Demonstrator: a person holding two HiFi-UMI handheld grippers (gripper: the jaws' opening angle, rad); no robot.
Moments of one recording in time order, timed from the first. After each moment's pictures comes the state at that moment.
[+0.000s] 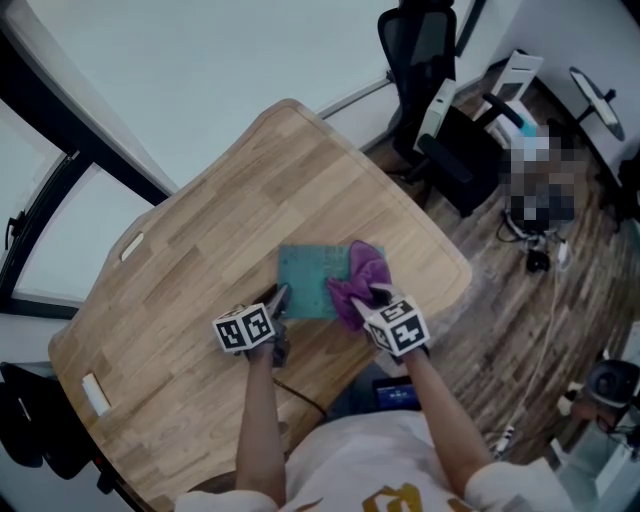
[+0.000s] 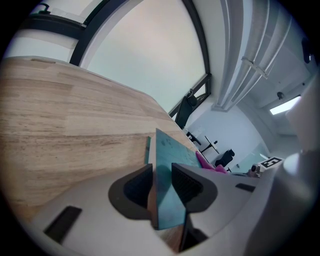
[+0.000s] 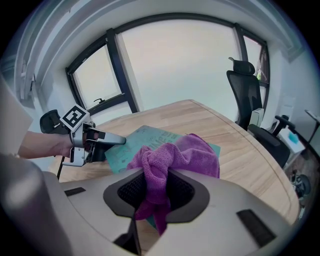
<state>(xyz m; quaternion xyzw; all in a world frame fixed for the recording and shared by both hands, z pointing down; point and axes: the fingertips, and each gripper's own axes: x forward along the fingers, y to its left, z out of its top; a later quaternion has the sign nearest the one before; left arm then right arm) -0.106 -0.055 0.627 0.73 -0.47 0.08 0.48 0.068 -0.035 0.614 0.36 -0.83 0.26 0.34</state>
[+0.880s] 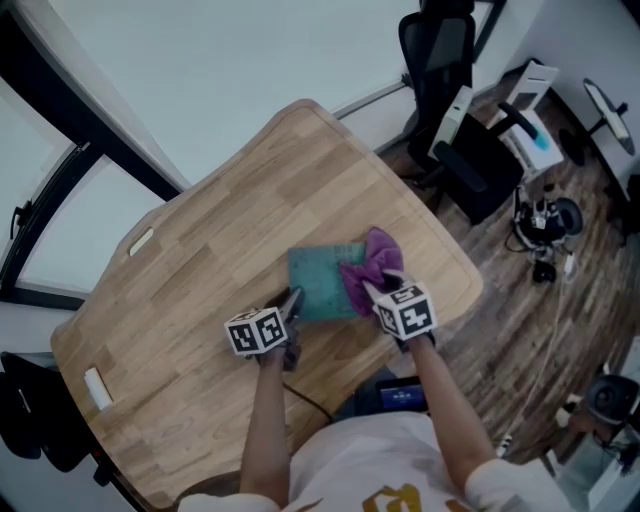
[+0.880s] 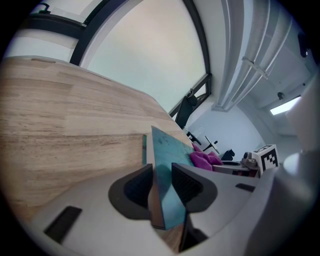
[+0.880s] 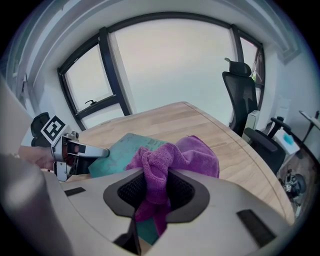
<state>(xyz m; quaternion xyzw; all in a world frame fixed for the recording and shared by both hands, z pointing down) -0.106 -0.053 0.633 0.73 -0.47 0.08 0.49 0.067 -0.086 0.613 0.39 -0.81 0.27 0.34</state>
